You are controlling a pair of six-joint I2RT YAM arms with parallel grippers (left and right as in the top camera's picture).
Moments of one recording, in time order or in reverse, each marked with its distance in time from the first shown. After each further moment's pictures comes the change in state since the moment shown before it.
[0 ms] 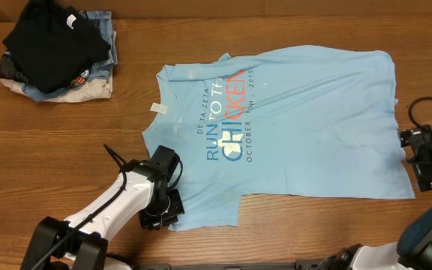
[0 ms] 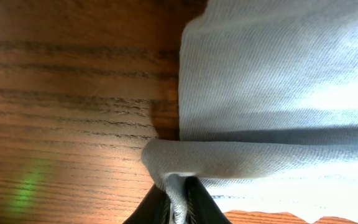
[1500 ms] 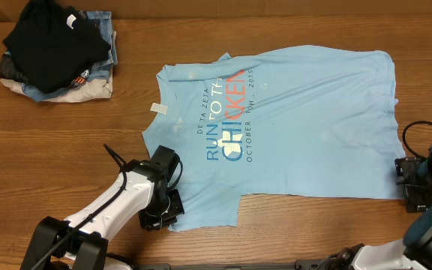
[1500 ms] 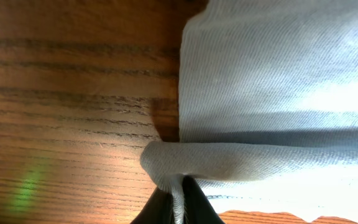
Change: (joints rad) left arm 0.000 0.001 0.000 -0.002 0.000 0.000; right arm -0.071 0.061 -0.245 0.215 0.109 0.085
